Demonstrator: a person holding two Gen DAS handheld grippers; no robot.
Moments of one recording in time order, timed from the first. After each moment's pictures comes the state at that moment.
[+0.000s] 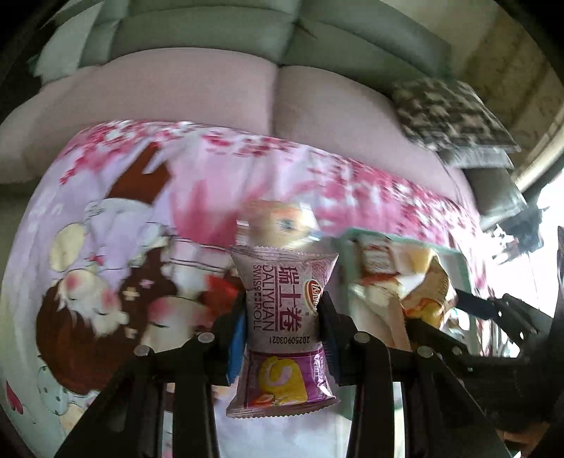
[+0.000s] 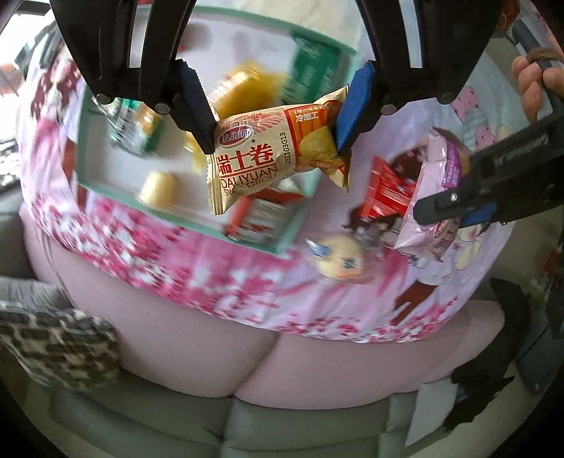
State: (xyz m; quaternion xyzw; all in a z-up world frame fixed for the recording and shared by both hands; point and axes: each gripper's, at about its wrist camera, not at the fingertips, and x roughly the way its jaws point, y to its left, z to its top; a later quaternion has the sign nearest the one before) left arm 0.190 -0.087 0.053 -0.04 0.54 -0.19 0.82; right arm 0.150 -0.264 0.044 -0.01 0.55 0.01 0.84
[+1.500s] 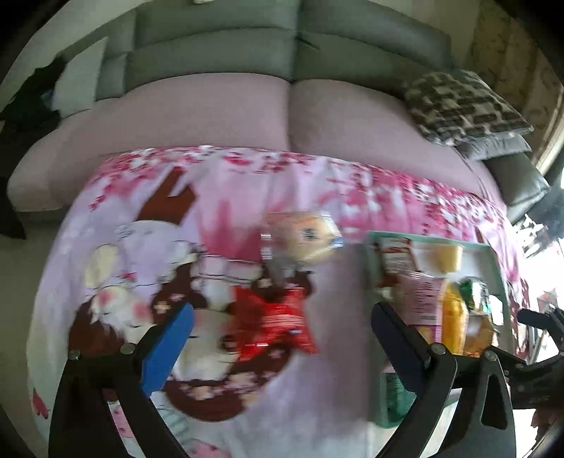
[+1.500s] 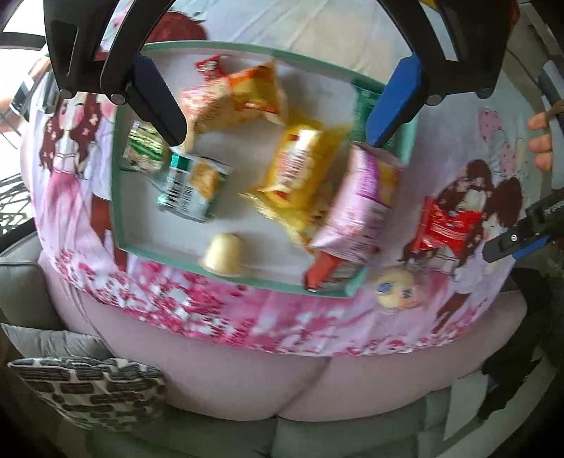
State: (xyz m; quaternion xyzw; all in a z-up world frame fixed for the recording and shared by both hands) left arm 0.182 -0.078 0.056 0.02 0.49 -0.13 0.86; right arm 0.111 -0.316 0.031 0.03 0.57 -0.03 0.82
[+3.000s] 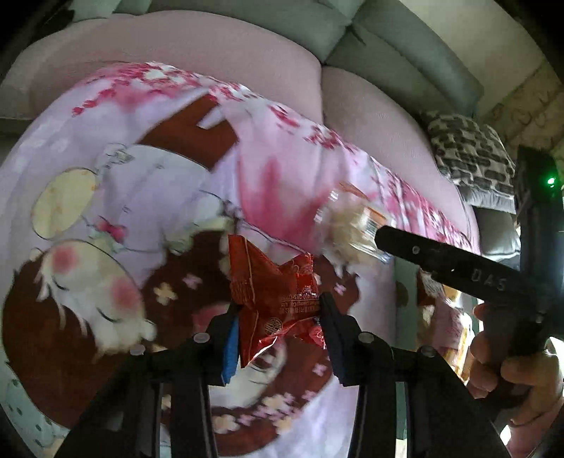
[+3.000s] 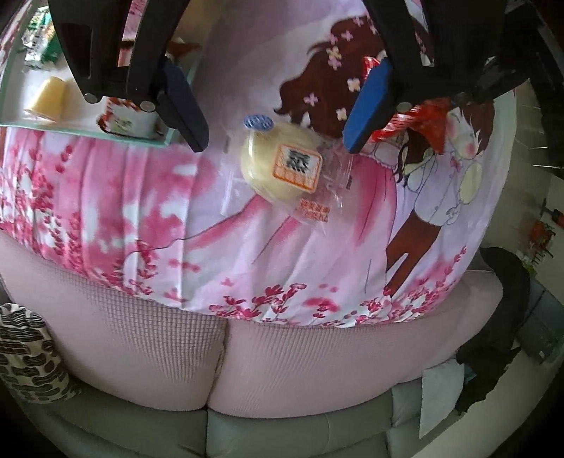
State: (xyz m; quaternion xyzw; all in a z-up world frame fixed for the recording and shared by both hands) left arm 0.231 0.001 -0.017 -0.15 0.54 -0.17 0.81; right arm 0.287 -0.193 -0.013 0.06 0.55 0.04 0.83
